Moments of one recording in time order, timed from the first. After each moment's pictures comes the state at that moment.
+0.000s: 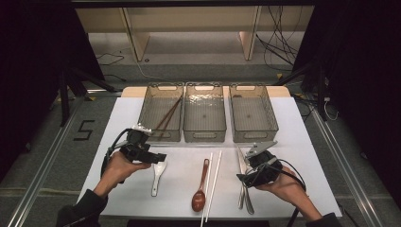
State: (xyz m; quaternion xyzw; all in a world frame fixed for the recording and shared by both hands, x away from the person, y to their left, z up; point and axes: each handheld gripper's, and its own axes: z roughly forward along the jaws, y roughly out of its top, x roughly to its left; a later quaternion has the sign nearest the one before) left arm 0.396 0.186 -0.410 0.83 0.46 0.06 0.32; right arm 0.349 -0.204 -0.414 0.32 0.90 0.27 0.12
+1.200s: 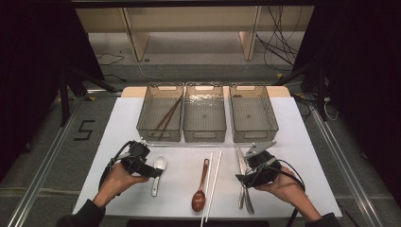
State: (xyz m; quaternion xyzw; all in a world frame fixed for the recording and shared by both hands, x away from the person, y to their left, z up) left arm 0.380 0.185 -0.440 0.85 0.47 0.06 0.23; right arm 0.347 -0.201 -0.413 0.31 0.90 0.27 0.12
